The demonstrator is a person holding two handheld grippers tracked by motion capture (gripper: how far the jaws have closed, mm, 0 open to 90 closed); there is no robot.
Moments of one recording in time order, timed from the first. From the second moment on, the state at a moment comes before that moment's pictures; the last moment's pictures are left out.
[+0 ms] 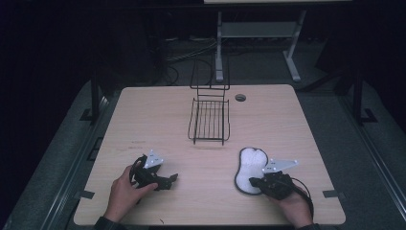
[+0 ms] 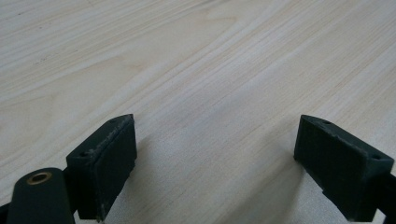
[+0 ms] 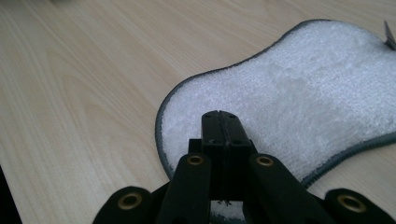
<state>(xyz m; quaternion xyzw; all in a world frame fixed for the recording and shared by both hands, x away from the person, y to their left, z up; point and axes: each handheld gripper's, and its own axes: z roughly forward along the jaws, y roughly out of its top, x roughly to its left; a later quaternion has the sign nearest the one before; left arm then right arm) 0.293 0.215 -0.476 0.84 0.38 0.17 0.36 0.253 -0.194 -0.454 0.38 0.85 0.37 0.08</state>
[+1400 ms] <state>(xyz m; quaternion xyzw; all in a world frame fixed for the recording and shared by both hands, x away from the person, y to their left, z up) 0.293 0.215 -0.476 0.84 0.38 0.17 0.36 0.264 -0.270 -0.451 0.46 0.81 0.36 0.12</state>
